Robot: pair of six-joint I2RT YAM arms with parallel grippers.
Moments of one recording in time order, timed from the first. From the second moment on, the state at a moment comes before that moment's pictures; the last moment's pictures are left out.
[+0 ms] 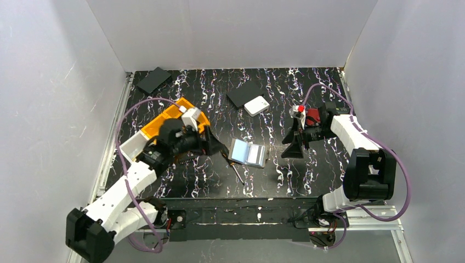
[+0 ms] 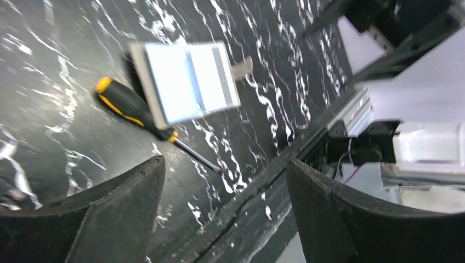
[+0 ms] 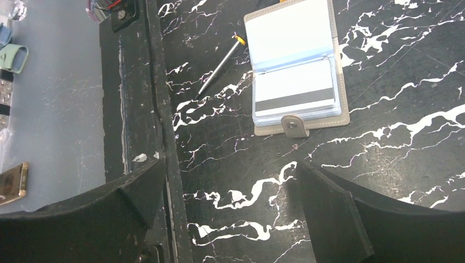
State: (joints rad) left arm -0.44 0.96 0.72 -0.26 0.44 -0.53; right arm 0.01 1.49 1.04 -1.13 -1.18 -1.09
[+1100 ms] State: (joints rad) left arm -1.07 1.95 1.45 -0.63 -0.29 -0.61; right arm -0.03 1.48 1.03 -1.07 -1.14 -1.02
